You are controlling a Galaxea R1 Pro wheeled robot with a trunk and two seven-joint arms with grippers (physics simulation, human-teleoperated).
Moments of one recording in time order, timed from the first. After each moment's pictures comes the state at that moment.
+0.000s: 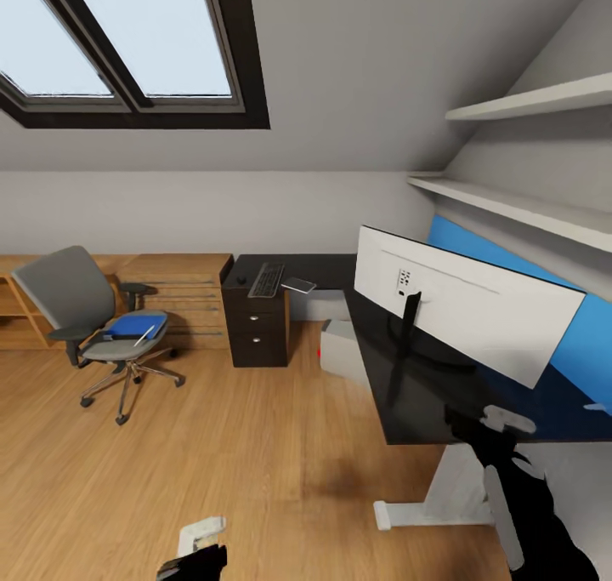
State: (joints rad) left arm -0.19 0.04 -0.32 -0.83 0.56 0.26 0.40; right arm -0.29 0.00 -0.30 -1.36 -0.14 0.41 -0.11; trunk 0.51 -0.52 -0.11
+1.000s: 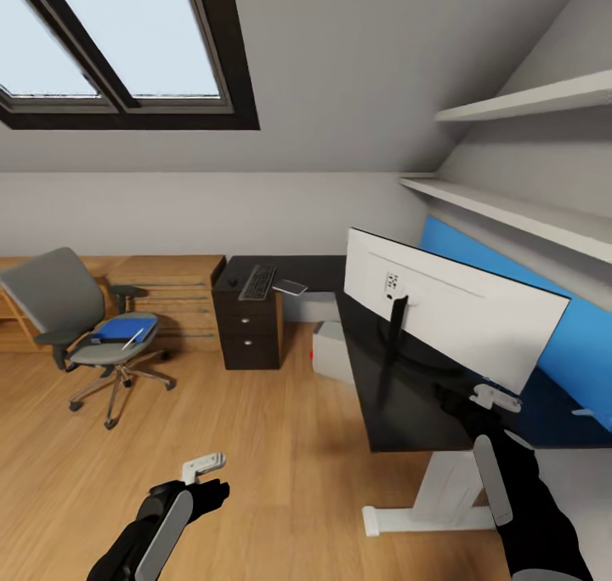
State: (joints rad) left arm -0.31 0.03 -0.13 -1.06 0.56 0.67 0.40; right arm -0.41 -0.01 -0.30 -1.27 -0.25 0.42 -0.10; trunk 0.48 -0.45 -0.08
